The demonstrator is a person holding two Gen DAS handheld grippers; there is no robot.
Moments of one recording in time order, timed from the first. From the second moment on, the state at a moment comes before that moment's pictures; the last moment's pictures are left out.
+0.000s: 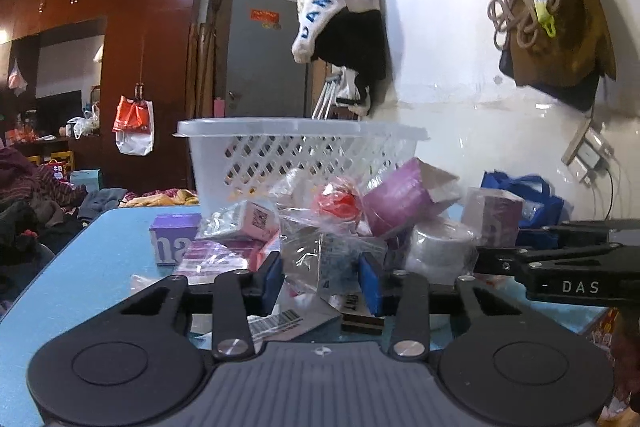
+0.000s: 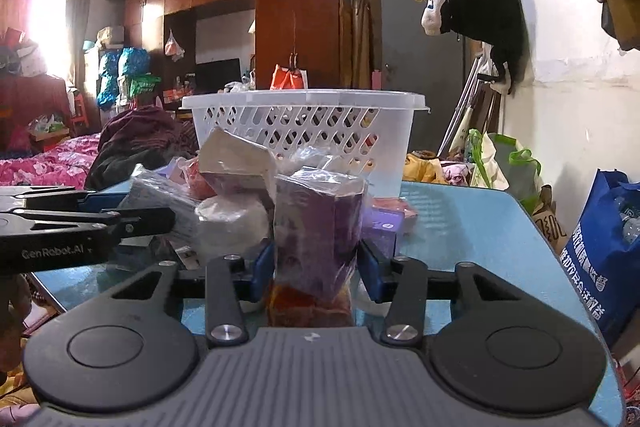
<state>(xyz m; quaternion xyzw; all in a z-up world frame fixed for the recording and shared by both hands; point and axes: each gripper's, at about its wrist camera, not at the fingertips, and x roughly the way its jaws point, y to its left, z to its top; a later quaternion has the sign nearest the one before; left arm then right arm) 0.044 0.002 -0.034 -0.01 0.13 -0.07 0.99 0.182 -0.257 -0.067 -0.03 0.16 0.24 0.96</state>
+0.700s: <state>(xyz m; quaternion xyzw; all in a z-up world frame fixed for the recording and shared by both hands) 0.039 0.023 -0.028 -0.04 0.11 -0.08 0.99 0.184 -0.271 -0.055 0.00 0.15 0.24 0.96</state>
